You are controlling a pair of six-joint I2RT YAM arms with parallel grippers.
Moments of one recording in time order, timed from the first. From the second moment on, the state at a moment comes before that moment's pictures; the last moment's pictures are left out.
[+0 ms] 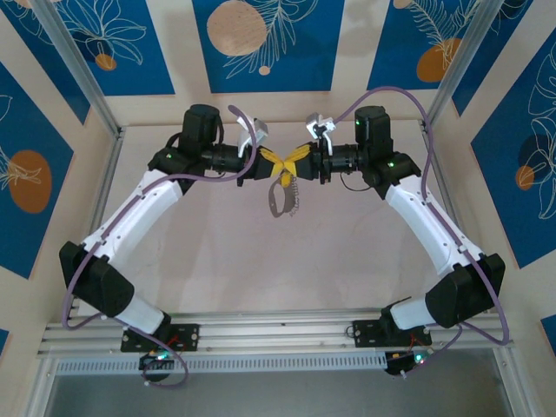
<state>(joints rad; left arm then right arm) -0.51 1.53 1.53 -0.45 0.96 0.14 0.37 1.40 1.39 -0.37 -1.06 -0.02</state>
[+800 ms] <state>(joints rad) -0.51 1.44 1.39 -0.12 0.86 -0.09 0.37 1.21 1.02 0.18 -0.92 0.31</state>
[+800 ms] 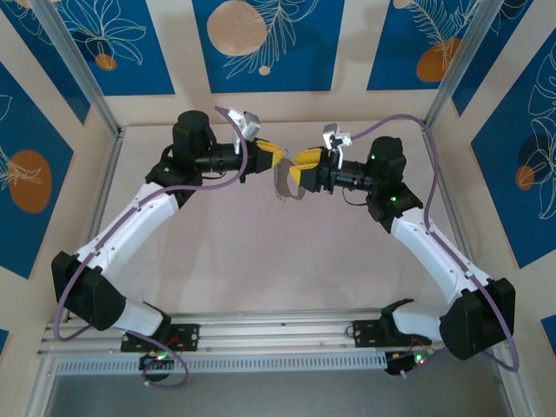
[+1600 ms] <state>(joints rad) -0.51 1.42 1.35 -0.05 0.91 -0.12 0.27 1.22 1.03 0.32 -1.05 0.44</state>
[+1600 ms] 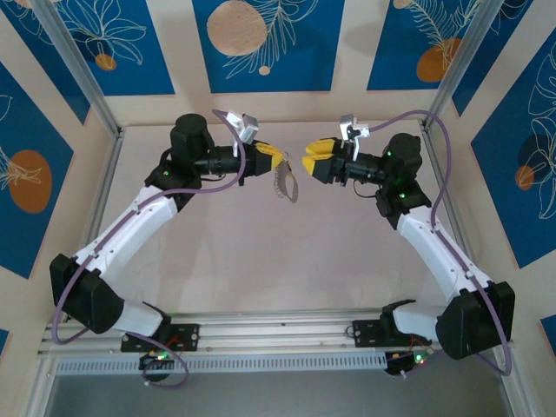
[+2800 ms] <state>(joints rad) -0.51 1.41 1.33 0.05 0.97 -0.19 0.33 1.30 1.07 0.37 -1.12 0.49</state>
